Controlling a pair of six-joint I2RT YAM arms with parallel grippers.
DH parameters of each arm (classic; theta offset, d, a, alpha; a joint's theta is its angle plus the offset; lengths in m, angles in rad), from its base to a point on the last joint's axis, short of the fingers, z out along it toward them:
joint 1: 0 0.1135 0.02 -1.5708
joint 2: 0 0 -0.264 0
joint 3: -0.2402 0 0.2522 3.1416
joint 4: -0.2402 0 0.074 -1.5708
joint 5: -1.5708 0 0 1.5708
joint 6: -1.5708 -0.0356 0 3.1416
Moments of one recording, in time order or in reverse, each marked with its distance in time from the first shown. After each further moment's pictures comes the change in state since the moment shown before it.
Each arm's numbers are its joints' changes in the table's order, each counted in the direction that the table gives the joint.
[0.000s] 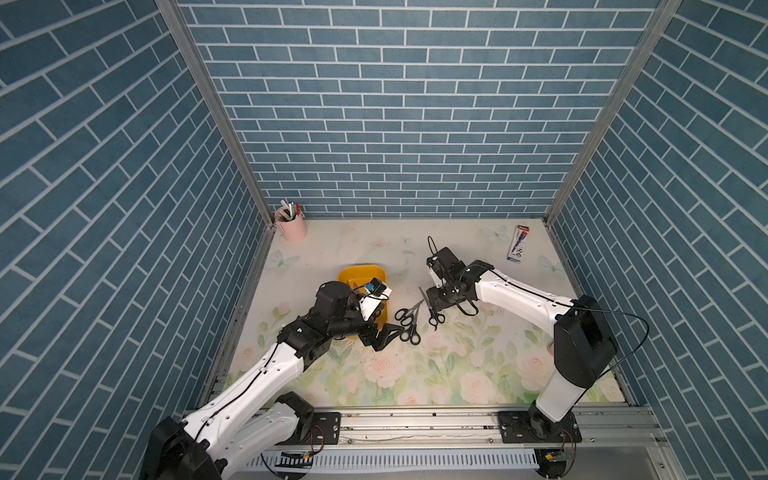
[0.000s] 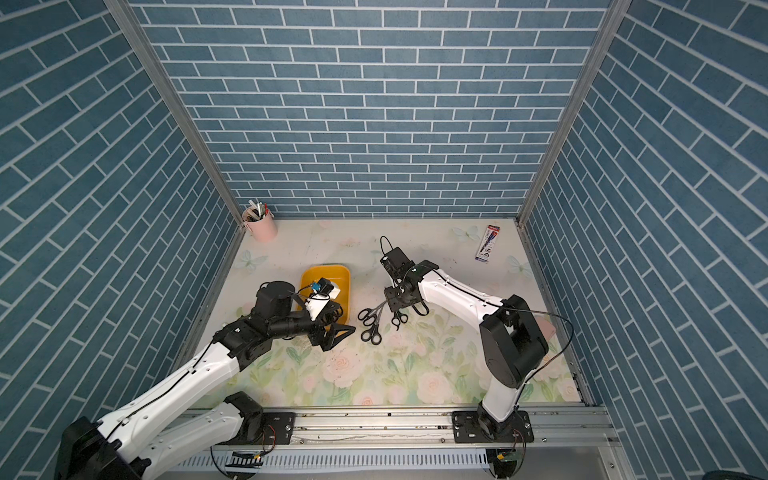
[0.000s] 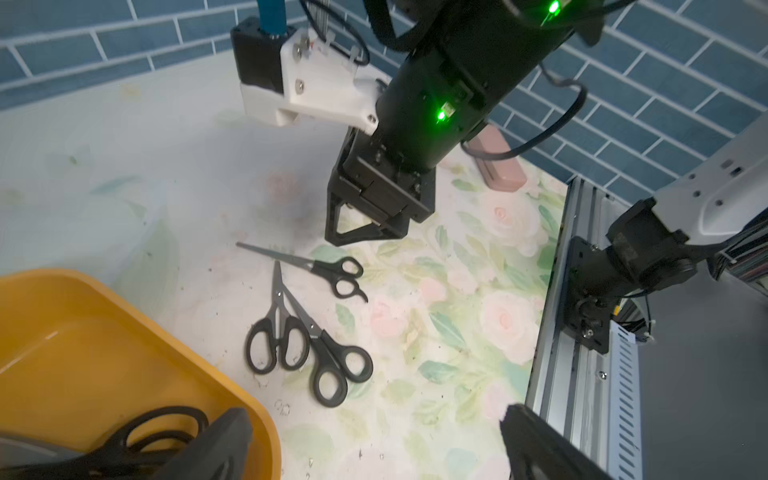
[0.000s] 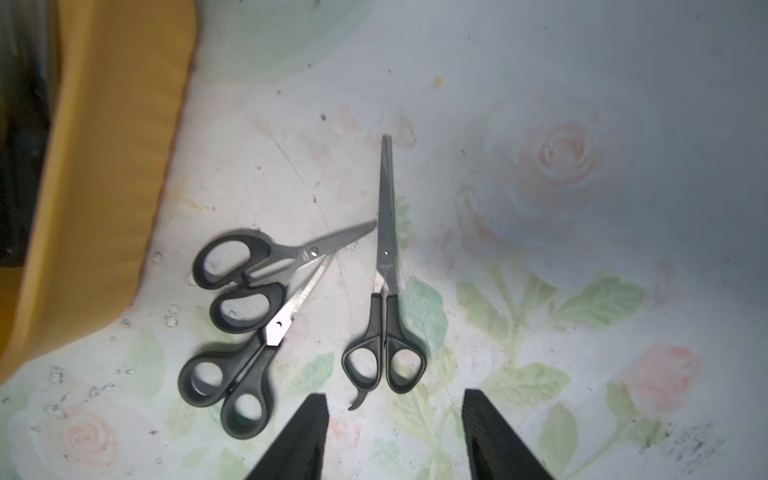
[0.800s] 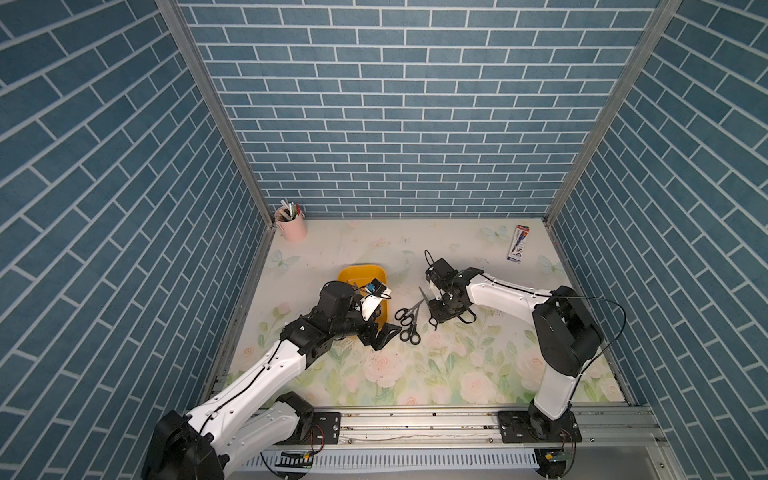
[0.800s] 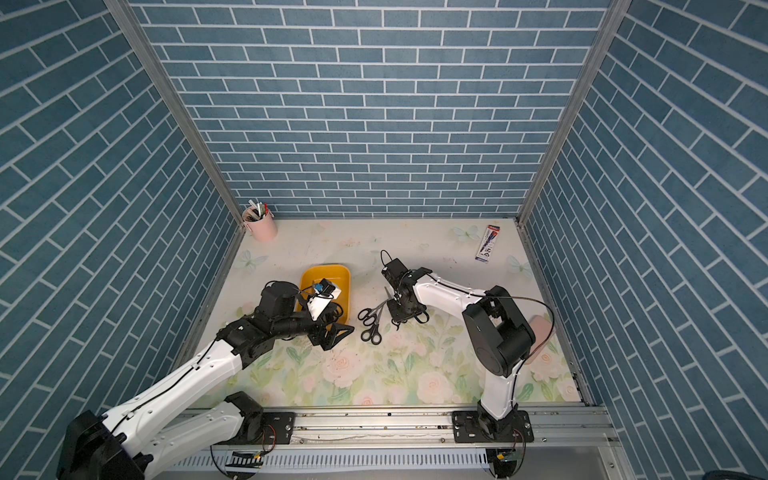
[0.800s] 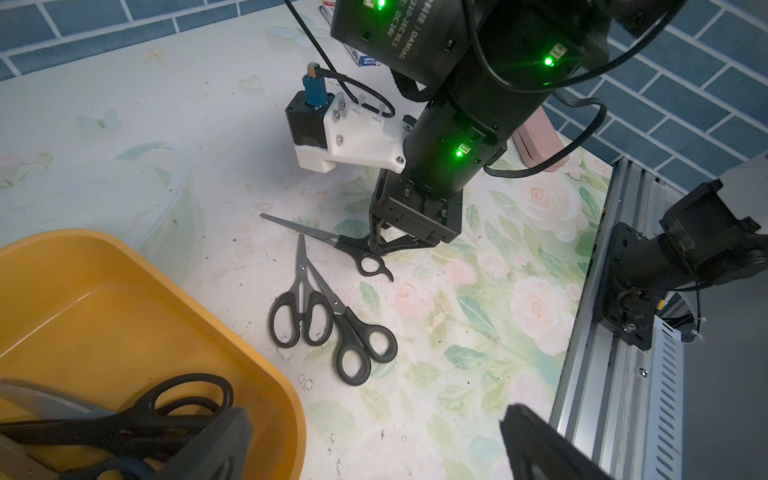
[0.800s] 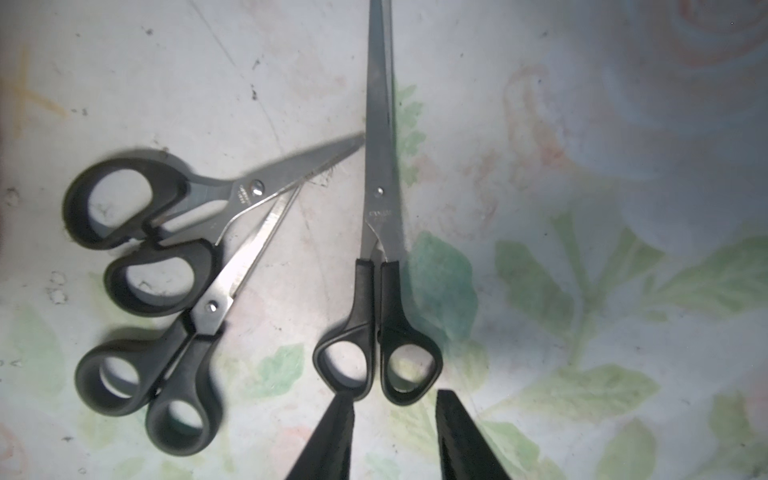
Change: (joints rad) left arm -0.003 0.011 0.000 -0.023 0.071 -0.014; right arm -0.008 0.089 0.060 0.018 0.057 0.002
